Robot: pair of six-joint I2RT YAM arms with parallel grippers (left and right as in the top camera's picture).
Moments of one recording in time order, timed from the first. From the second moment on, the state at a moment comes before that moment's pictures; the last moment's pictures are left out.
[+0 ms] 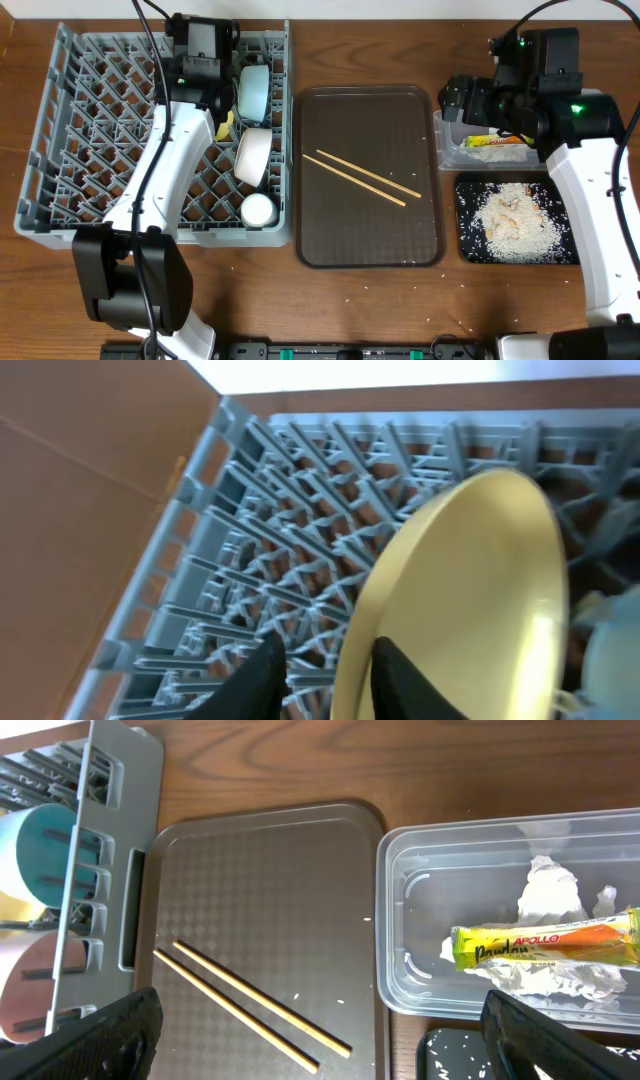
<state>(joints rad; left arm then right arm) -0.13 1.78 1.51 -0.58 -0.68 -0.06 0.09 1.55 1.53 -0.89 -0.19 0.26</state>
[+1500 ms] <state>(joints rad) -0.65 2.13 1.69 -0.86 -0.09 -0.97 0.09 1.55 1.53 -0.89 -0.19 0.26</state>
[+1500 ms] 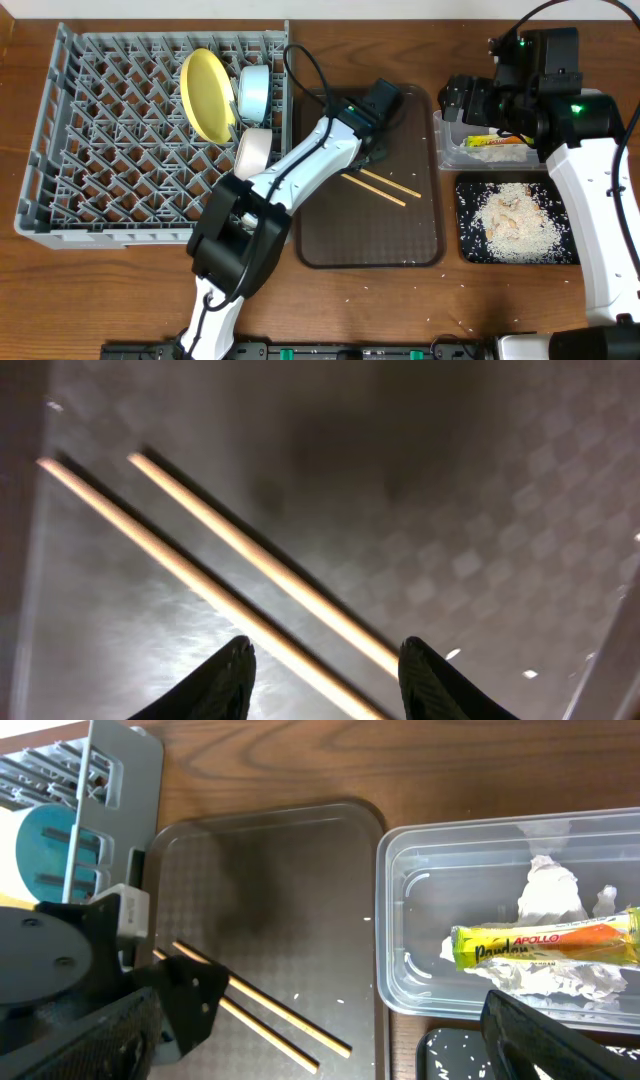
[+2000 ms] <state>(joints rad) -0.67 2.23 1.69 -0.82 -0.08 -1.13 0.09 1.55 1.53 -0.89 -0.19 0.26</state>
